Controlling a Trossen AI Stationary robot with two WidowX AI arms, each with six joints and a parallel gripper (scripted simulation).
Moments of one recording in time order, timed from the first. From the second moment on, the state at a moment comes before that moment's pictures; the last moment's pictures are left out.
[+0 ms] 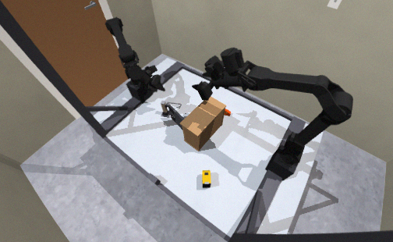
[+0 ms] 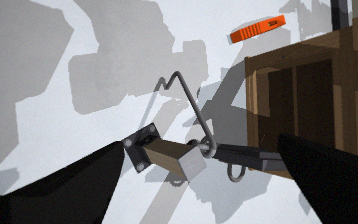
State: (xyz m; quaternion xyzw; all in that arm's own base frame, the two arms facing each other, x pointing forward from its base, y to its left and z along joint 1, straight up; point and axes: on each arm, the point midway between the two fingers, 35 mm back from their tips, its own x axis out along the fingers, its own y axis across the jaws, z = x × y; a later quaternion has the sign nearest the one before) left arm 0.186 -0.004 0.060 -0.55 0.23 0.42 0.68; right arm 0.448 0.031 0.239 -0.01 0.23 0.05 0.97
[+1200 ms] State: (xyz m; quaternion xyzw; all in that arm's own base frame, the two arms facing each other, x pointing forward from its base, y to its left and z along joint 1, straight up) left arm 0.201 -0.021 0.059 -0.56 0.26 0.35 0.71; right arm 0.451 0.036 0.243 -0.01 0.23 0.05 0.97
